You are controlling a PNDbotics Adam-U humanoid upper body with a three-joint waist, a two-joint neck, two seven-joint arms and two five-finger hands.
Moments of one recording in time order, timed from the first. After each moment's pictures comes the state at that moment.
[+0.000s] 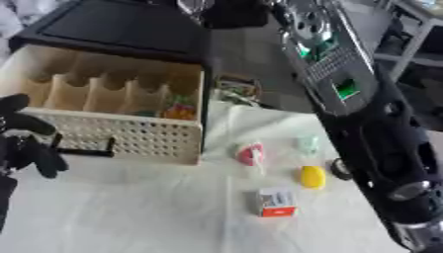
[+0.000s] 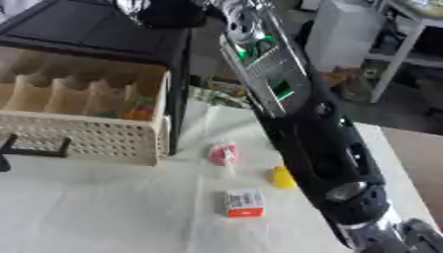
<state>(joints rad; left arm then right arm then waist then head) -0.51 0.26 -0.15 -1.99 0.21 -0.10 -0.06 -1.31 -0.36 0.22 -1.46 0.37 0.22 0.15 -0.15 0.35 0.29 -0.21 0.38</state>
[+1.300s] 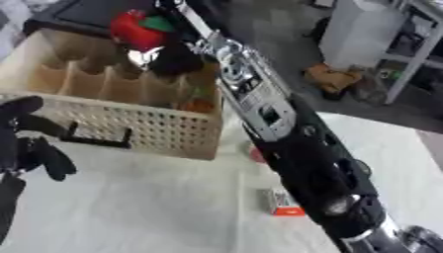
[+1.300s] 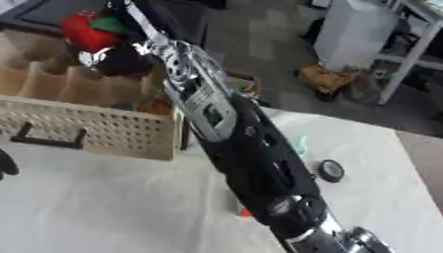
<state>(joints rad) -0.52 0.24 -0.16 -1.99 0.20 -0.06 -0.08 -1.32 -0.22 0.24 -1.25 0.57 0.16 0.11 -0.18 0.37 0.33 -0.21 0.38</state>
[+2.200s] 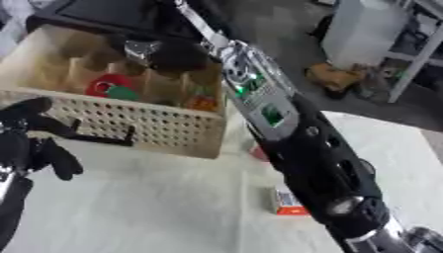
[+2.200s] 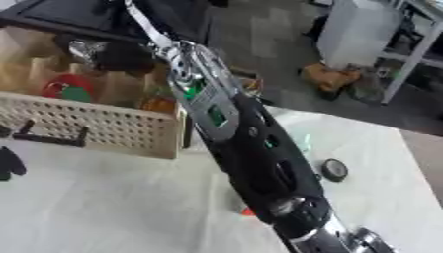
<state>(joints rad) -0.52 0.23 -0.16 -1.99 0.20 -0.05 -0.09 -1.32 -0.24 0.22 -1.31 0.57 0.13 0.10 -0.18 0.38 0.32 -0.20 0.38</state>
